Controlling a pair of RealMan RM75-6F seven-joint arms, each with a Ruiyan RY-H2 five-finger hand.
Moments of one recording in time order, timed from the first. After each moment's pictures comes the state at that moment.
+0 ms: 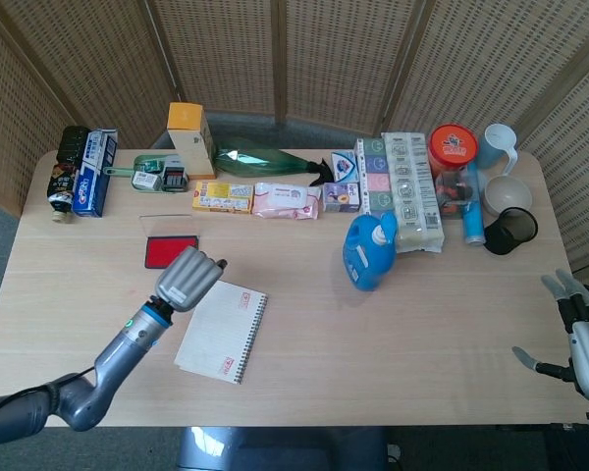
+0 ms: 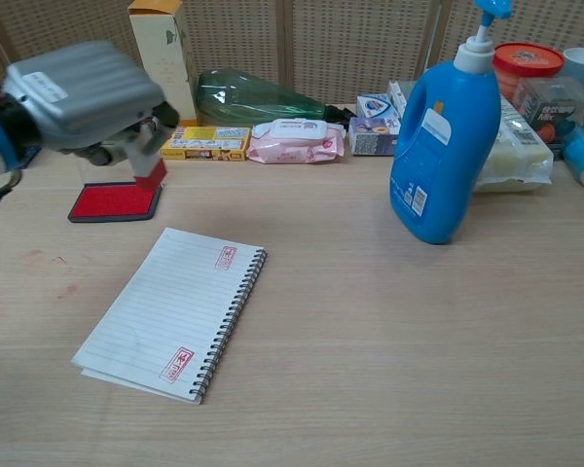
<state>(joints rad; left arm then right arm) -0.72 -1.47 -0.09 -1.52 1.39 1.10 0.80 0.05 -0.95 0.09 -1.79 -1.47 1.48 0.12</state>
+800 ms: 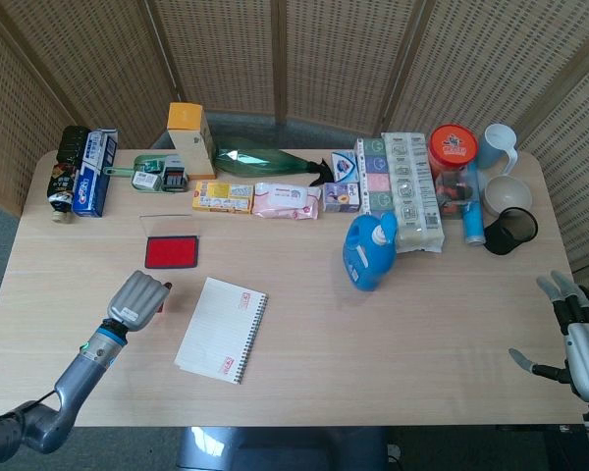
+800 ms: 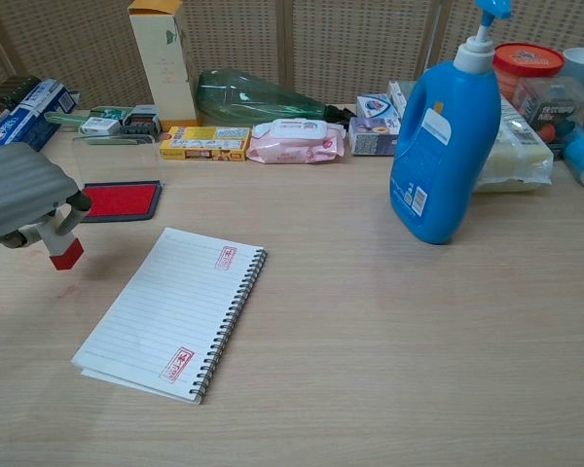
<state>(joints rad) -0.57 -1.53 0.04 -1.25 1.41 1.11 0.64 0.05 -0.96 0.08 -1.80 -1.48 1.48 0.10</state>
